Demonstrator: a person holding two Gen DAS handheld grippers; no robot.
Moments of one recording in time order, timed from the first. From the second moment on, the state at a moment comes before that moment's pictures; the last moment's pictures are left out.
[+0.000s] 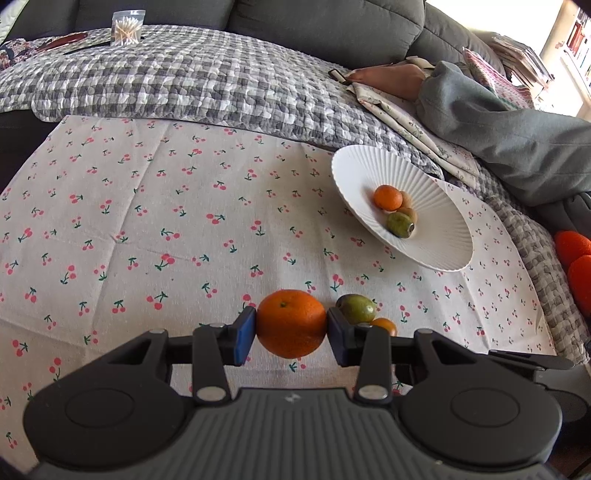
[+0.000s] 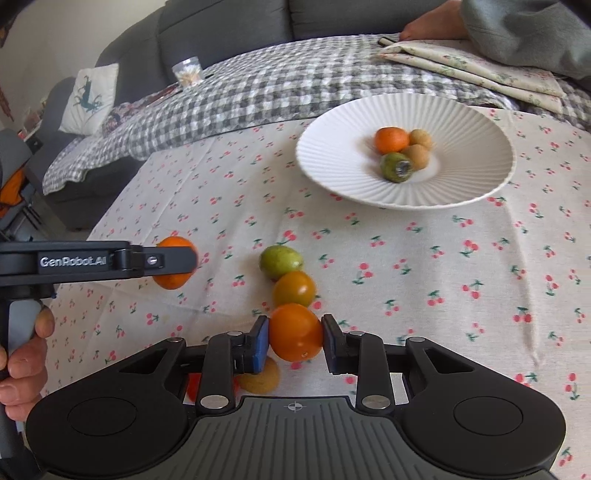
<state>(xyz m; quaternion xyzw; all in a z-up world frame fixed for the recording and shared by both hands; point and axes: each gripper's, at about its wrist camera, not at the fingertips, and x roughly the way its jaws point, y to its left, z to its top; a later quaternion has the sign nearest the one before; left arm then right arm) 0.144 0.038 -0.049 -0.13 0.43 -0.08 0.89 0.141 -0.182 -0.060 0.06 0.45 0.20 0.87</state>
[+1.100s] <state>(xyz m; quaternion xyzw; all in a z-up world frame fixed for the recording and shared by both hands) 0.183 -0.007 -0.017 -0.10 0.38 -0.12 0.91 0.171 -0.279 -0.011 0.14 0.39 0.11 0.90</state>
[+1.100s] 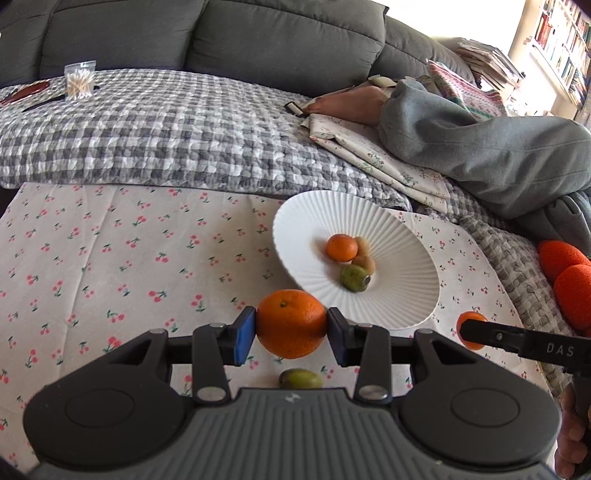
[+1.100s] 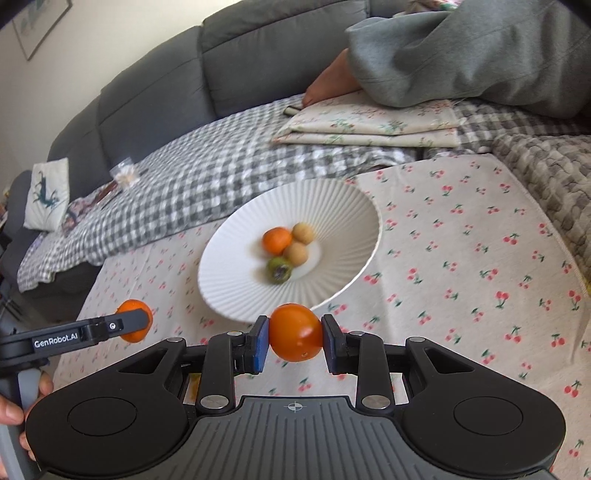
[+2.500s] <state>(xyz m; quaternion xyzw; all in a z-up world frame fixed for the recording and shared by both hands) 0.269 -0.087 -0.060 0.02 0.35 -0.13 0.93 0.260 -0.266 -0.049 0.08 0.38 0.08 0.92</state>
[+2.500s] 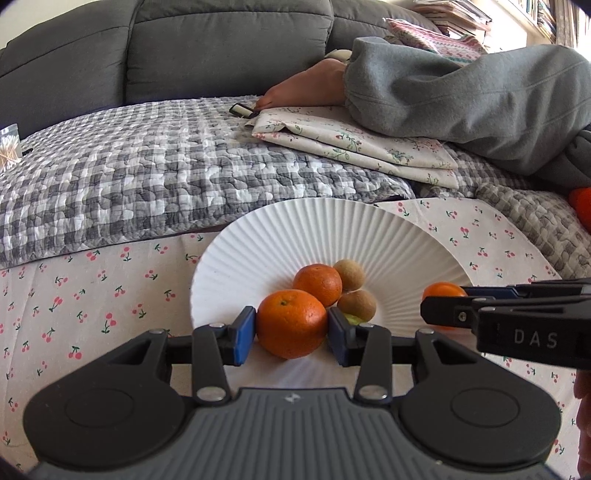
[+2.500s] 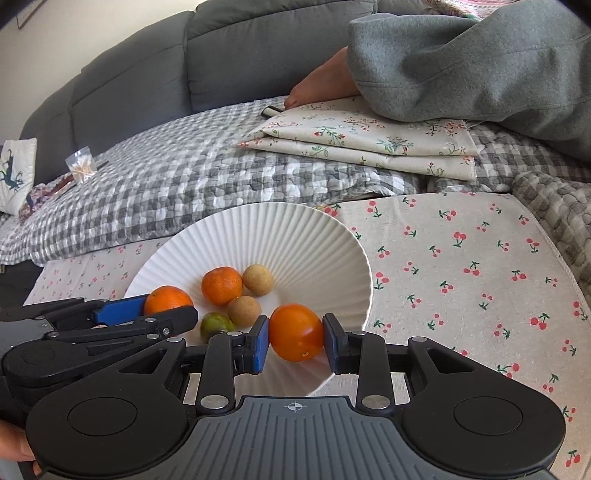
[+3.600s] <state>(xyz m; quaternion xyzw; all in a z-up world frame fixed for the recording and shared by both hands) 0.159 -0.031 -0.005 0.02 0.34 -0.10 0.94 0.155 -0.257 0.019 0.14 0.36 0.14 0.91</state>
